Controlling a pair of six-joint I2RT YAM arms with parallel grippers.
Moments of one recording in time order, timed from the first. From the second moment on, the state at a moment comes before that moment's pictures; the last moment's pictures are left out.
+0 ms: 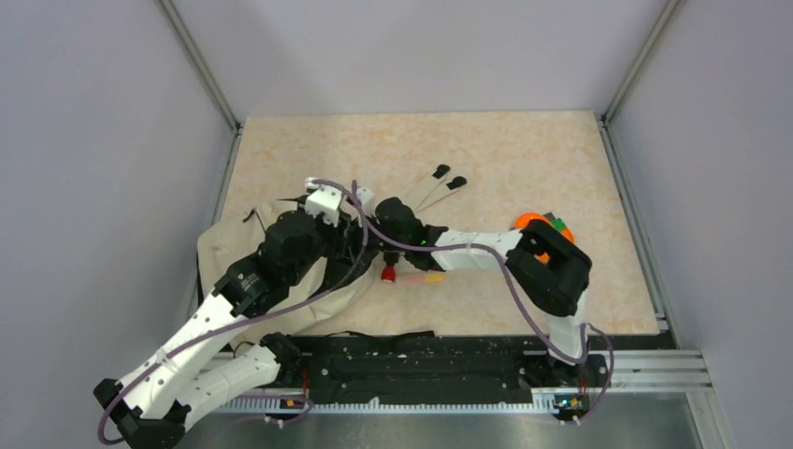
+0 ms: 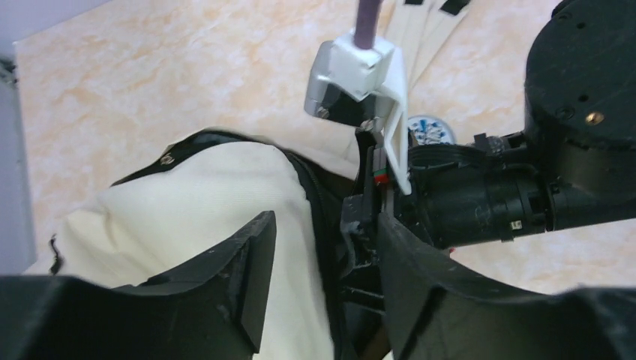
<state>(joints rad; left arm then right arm) -0.70 0.78 0.88 -0.52 -0.36 -0.02 1.01 1.97 1.25 0.35 -0.30 0.44</state>
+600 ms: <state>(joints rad) -0.51 0.88 0.93 -0.57 -0.35 -0.24 0.85 1.70 1.13 0.21 -0.15 0.29</state>
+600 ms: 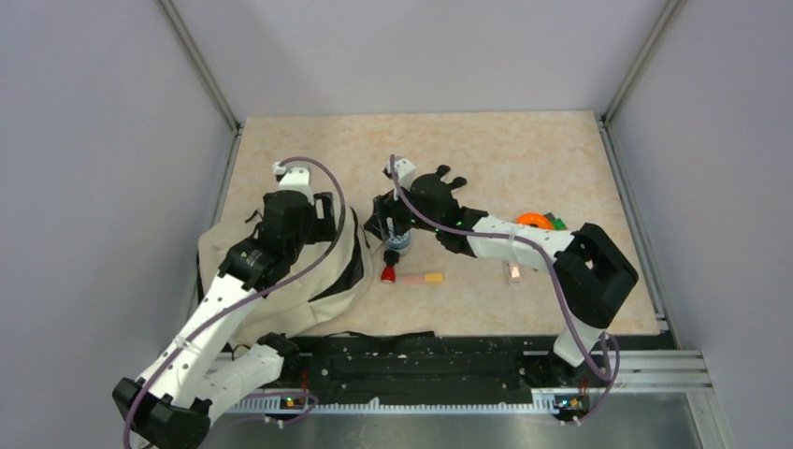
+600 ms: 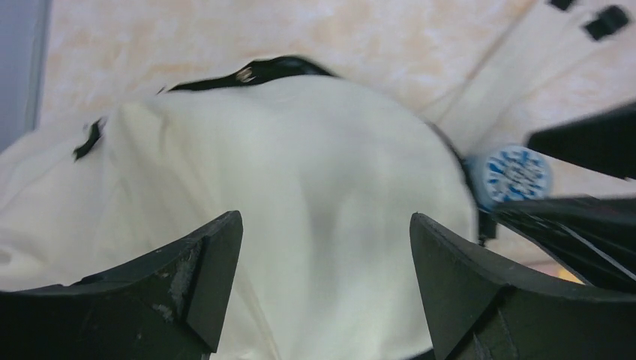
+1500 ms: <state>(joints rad) -0.36 0.98 0.79 -0.72 -0.68 -0.56 0.86 2.03 1.40 0.14 -0.33 0.40</state>
